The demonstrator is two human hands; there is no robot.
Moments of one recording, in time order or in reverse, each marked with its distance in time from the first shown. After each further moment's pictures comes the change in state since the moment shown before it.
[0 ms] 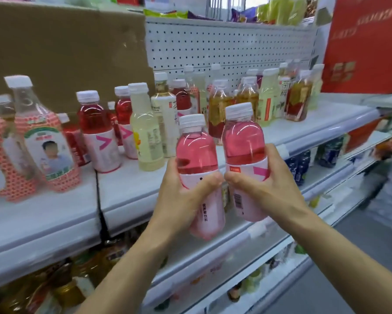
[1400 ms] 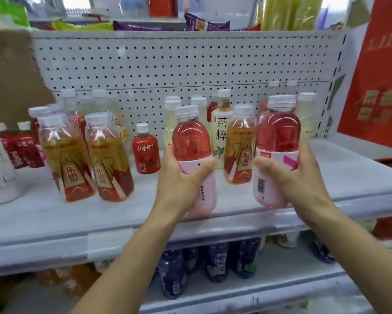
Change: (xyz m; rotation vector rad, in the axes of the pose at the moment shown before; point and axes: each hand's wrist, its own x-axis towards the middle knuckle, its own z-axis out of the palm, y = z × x) left_hand 0.284 -0.028 0.417 0.230 0.451 -0.002; right_hand 0.373 0.231 -0.354 0.198 -0.126 -0.064
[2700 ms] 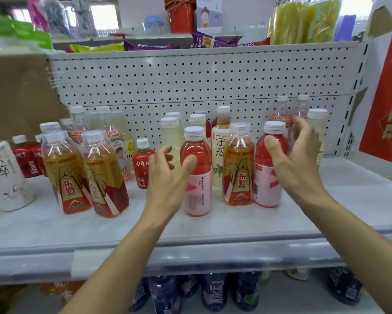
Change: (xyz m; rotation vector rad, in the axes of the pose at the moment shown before) left_hand 0.051 -0.017 0.011 0.354 0.182 0.099; right_hand 0.094 0.021 -0.004 -0.305 0.155 -0.257
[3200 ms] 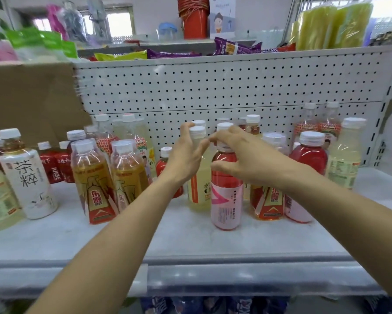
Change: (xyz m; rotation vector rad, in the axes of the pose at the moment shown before) left_hand 0.087 0.008 -0.025 0.130 -0.189 0.089; right_hand 0.010 -0.114 0.066 -0.412 -0.730 -0.398
